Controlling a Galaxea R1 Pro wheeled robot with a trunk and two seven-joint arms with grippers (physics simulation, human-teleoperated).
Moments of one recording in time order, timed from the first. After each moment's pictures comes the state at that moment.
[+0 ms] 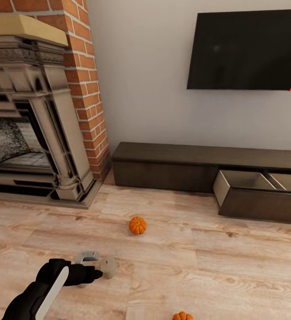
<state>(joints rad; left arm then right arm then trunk) -0.30 0.18 -0.15 -1.24 0.35 0.99 -0.05 -0.20 -0.14 0.09 -0.41 -0.82 0.10 0.18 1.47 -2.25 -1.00</state>
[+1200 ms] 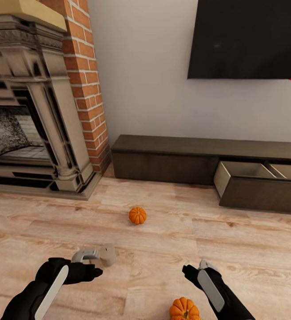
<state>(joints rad) -0.30 0.18 -0.14 -1.26 0.35 0.99 -0.05 -0.42 0.01 0.15 -0.78 -0.77 0.42 -0.46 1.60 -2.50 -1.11</state>
